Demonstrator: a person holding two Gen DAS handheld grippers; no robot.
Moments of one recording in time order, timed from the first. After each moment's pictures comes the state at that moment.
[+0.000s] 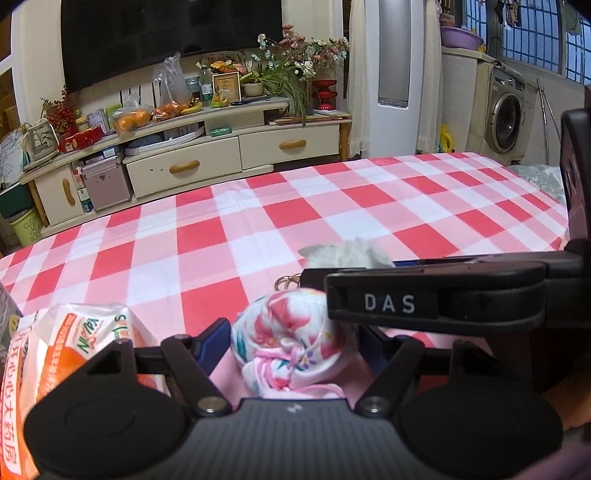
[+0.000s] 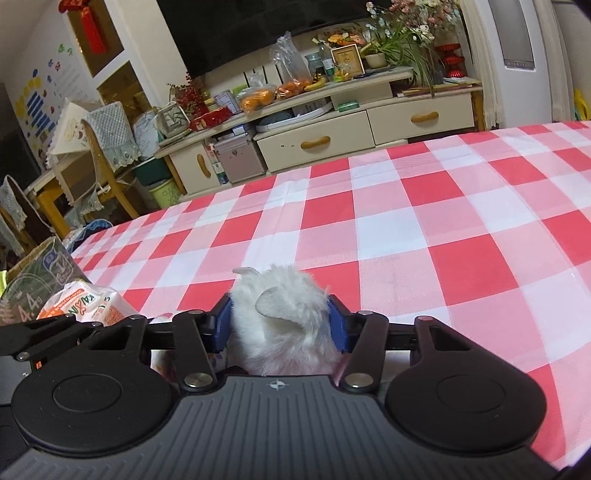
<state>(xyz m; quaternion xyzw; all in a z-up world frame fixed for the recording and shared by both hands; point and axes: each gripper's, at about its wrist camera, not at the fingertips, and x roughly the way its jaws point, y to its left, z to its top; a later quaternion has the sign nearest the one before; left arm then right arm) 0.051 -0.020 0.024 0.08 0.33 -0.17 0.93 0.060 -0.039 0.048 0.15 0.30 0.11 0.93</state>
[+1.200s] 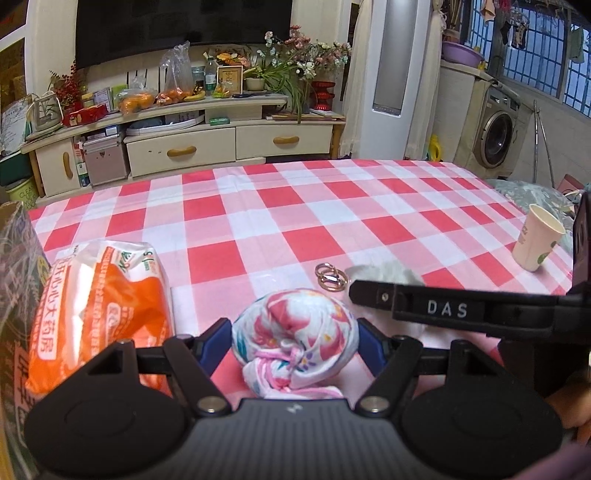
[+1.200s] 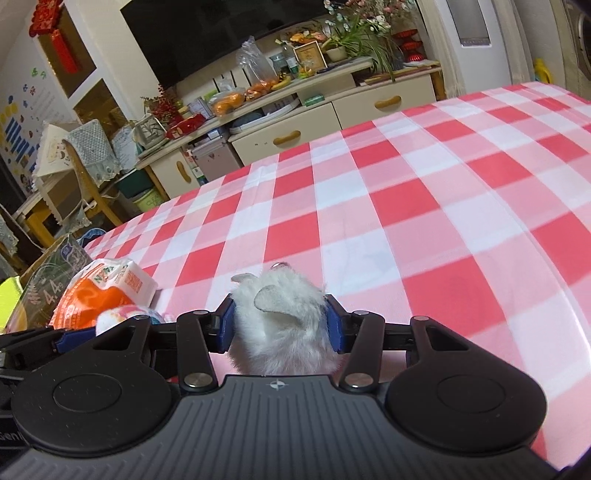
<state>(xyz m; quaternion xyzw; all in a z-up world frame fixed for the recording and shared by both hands) -0.006 0.005 0.042 0.03 0.35 -0.18 0.92 -0.005 -0.062 0.043 0.20 0.31 0.07 0.93</state>
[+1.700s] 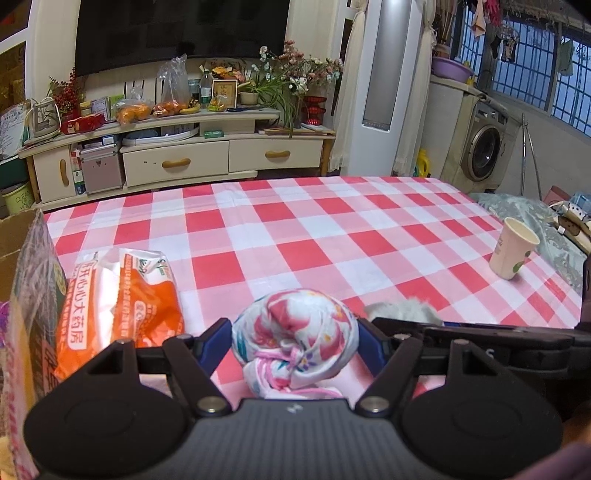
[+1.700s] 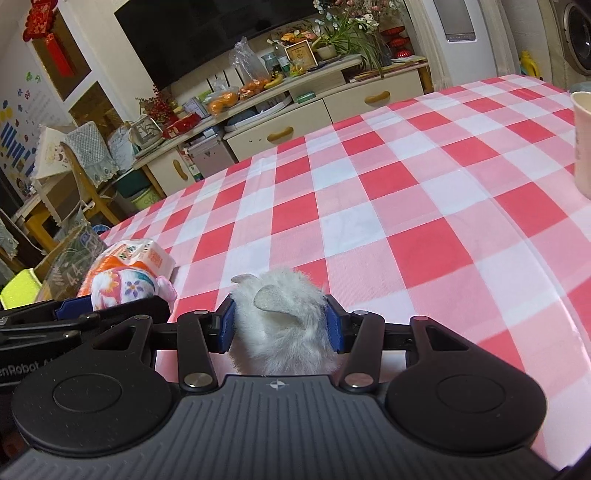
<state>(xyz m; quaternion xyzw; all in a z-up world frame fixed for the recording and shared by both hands) -0.029 0.022 0.061 0.02 0.33 -0.20 0.92 -0.045 -0.058 0.051 0.21 0.32 0.06 0.92</state>
